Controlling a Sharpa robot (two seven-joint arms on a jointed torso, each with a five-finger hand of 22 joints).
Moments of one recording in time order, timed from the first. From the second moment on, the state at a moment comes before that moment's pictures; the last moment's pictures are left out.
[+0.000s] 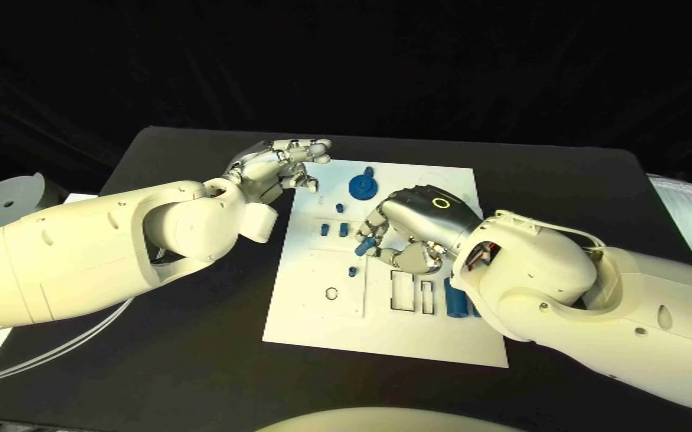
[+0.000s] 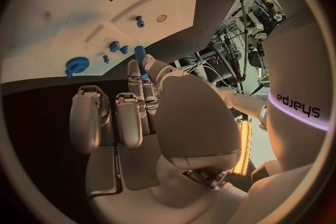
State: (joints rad) left arm 1.19 -0.97 -0.05 1.65 0.16 -0.19 0.34; left_hand 1.30 -0.09 0.43 -0.07 0.06 1.01 0.17 0.13 0.07 1.06 0.09 0.41 0.19 1.27 0.01 1.11 0.68 0.16 1.26 0.10 0.62 0.70; right arm 1.09 -0.80 0.03 1.91 -1.78 -0.24 -0.24; right_hand 1.43 -0.10 0.43 0.10 0.05 1.16 0.10 0.10 0.11 1.26 0.04 0.11 0.07 1.46 -0.03 1.43 1.31 0.06 1.46 0.07 1.33 1.28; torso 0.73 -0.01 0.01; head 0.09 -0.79
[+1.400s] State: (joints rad) left arm 1.19 -0.97 -0.05 1.65 0.16 -0.18 0.34; left_hand 1.30 -0.09 0.43 -0.07 0.06 1.01 0.18 0.13 0.07 1.06 0.10 0.41 0.20 1.27 0.01 1.11 0.68 0.16 1.26 0.10 0.62 0.70; right arm 1.00 -0.63 -0.01 1.76 -1.83 -0.18 -0.21; right_hand 1.43 -0.10 0.43 0.10 0.05 1.16 0.11 0.09 0.11 1.26 0.04 0.10 0.07 1.46 -0.03 1.43 1.31 0.06 1.46 0.07 1.33 1.27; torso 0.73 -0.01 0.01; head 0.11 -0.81
